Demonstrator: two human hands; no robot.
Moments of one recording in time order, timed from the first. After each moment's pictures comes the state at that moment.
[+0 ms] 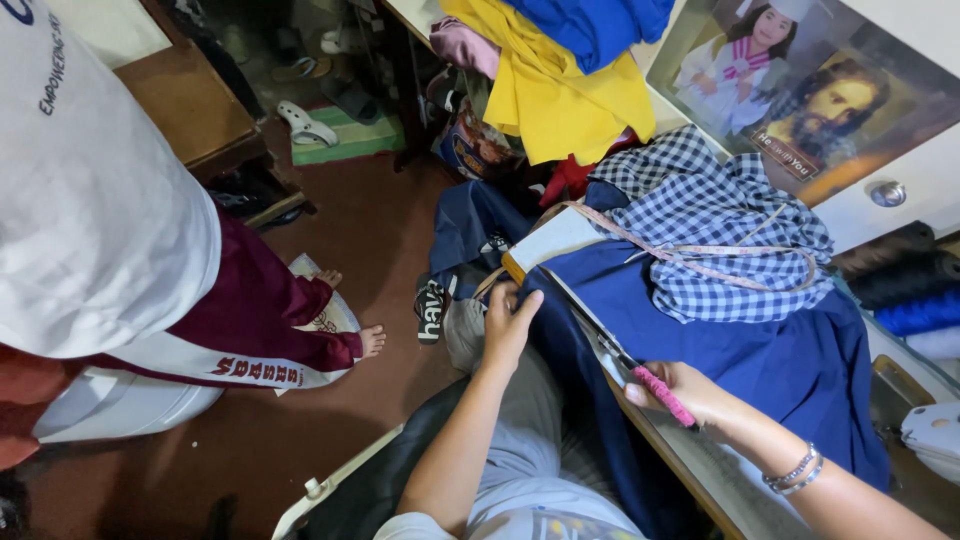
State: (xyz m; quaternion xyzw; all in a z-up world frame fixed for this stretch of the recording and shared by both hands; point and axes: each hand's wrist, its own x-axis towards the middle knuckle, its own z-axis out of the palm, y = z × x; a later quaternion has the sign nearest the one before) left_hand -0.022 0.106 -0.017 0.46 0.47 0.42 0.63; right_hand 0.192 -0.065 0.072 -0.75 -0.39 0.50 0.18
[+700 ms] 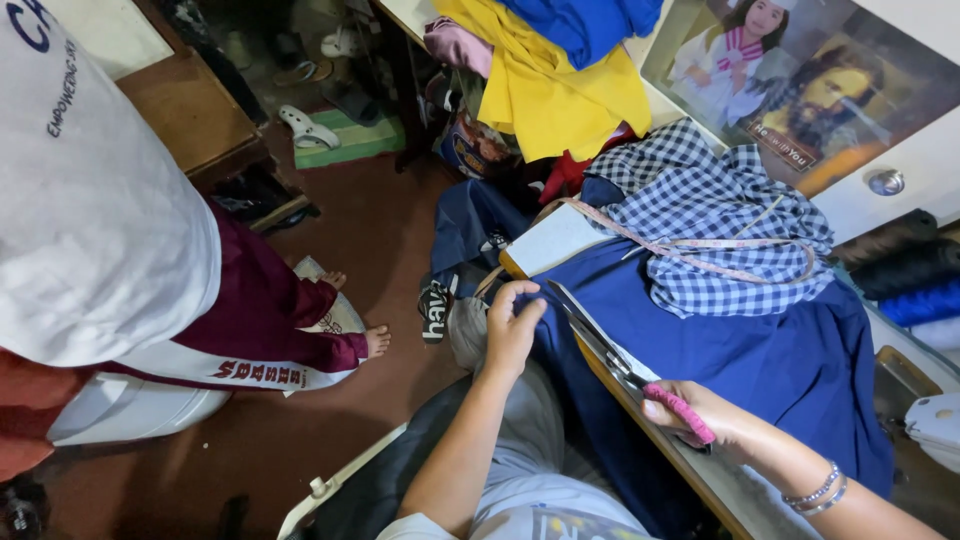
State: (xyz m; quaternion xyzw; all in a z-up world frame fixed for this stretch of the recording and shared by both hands) left_hand -0.030 0.094 0.023 0.54 0.39 0.46 0.58; right_hand 0.198 -0.101 0.070 -0.66 -0.30 0.66 0.22
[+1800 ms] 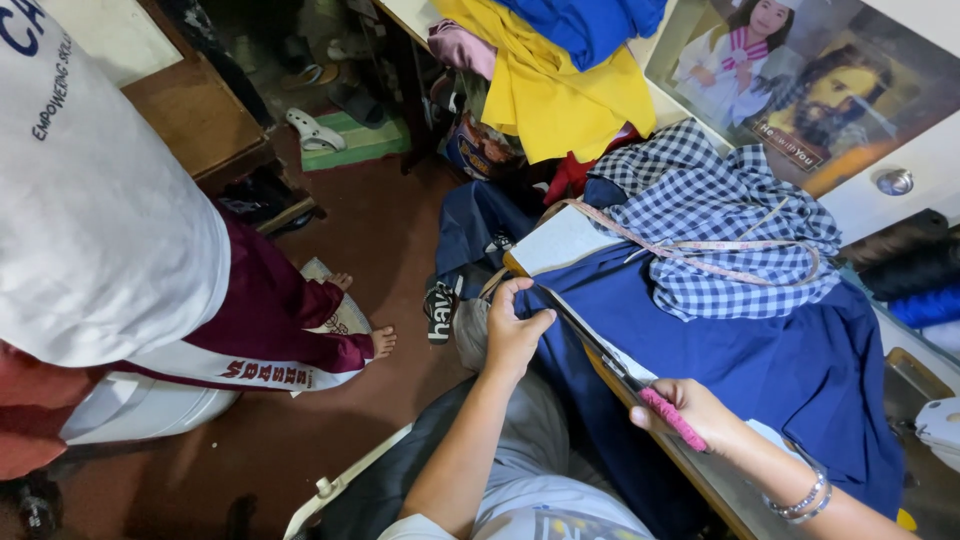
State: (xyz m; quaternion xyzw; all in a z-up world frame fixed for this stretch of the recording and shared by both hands) left_hand -0.037 0.092 0.051 0.50 0.49 0.38 0.61; right_hand 0.190 -0.101 0.049 -0.74 -0.44 0.48 0.18
